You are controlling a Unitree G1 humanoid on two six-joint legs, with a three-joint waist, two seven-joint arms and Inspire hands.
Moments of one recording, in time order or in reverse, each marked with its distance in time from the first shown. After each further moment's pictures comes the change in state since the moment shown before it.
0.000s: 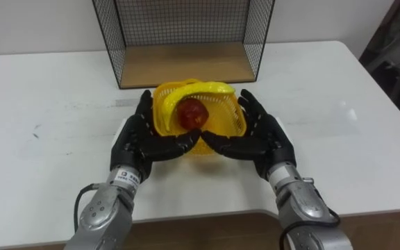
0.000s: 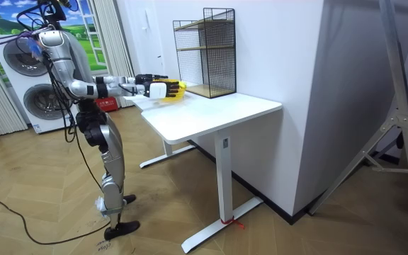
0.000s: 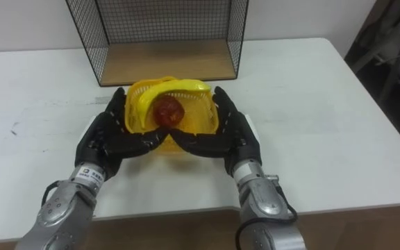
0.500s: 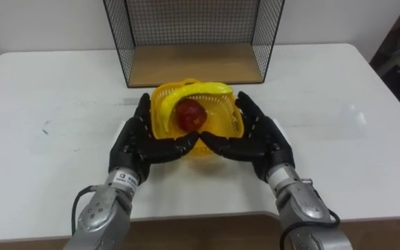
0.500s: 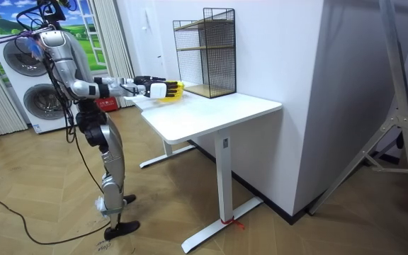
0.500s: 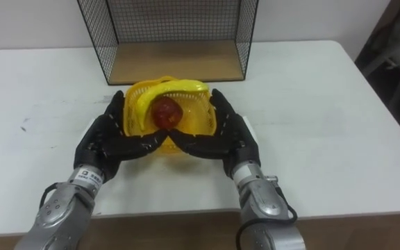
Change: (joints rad) left arm 0.028 0.007 0.009 0.019 0.000 0.001 -0.005; right arm 0.000 0.003 0.002 0.019 0.005 0.000 0.052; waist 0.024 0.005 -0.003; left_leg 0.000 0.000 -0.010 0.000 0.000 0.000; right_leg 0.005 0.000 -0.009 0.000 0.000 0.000
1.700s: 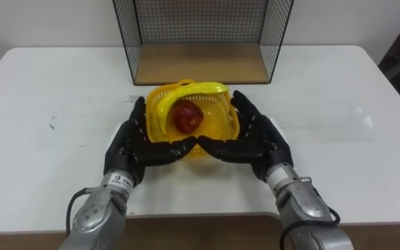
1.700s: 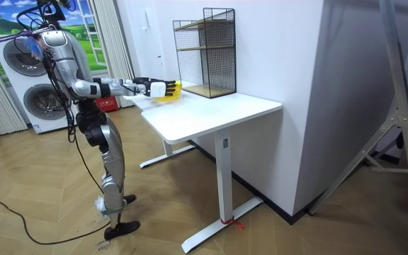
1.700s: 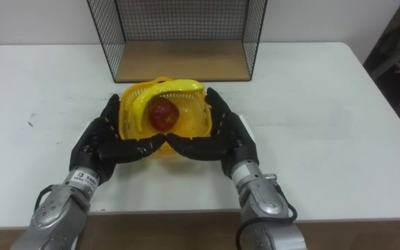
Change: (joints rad) left arm 0.000 0.018 0.022 0.028 0.000 0.000 -0.014; right arm 0.000 0.002 -0.008 -0.006 -0.024 0.015 0.048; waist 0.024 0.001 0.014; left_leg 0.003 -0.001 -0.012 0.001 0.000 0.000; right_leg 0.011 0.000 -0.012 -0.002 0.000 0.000
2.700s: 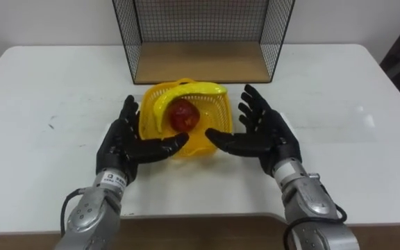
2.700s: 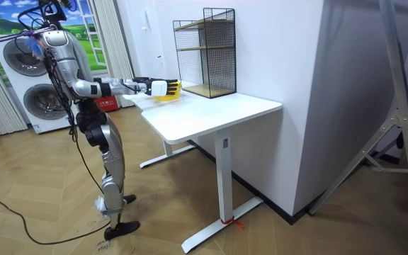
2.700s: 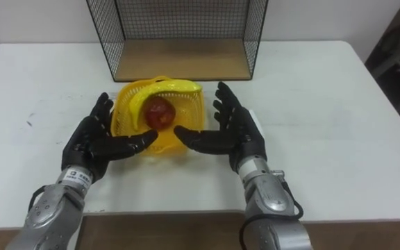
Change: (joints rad) left arm 0.001 -0.001 0.042 -0.005 0.002 0.000 0.011; right arm 0.000 -0.006 -0.030 -0.045 -0.028 0.024 -0.030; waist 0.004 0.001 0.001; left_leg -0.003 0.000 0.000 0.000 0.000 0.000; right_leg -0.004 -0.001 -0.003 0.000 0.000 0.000
